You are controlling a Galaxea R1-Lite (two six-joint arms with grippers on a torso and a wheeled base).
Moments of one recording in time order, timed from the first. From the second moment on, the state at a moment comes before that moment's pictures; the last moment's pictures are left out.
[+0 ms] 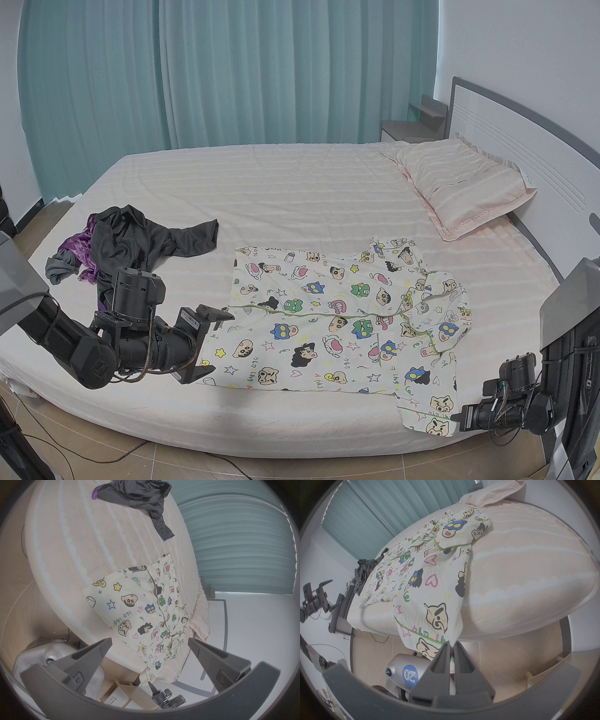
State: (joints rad) left arm -0.32 1.88 -0.61 -0.61 -0.25 -1.35; right arm 0.11 2.37 -0.02 -1.37 0.21 0.25
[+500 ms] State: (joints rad) left arm -0.32 1.89 -0.61 -0.61 -0.25 -1.34; right arm 0.04 2.33 -0.02 -1.36 0.23 0.15
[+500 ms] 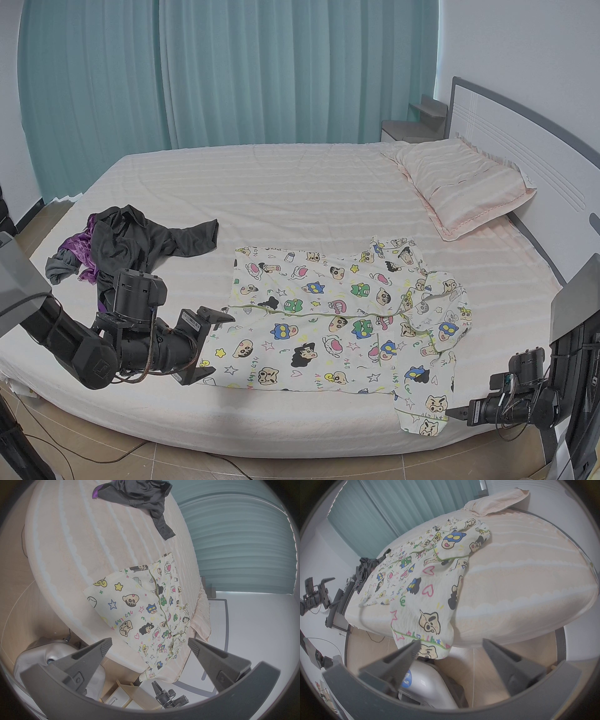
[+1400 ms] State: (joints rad) left arm -0.30 1.92 -0.62 -0.61 -0.27 -1.35; right arm 0.20 2.23 -0.02 -1.48 0.15 0.62
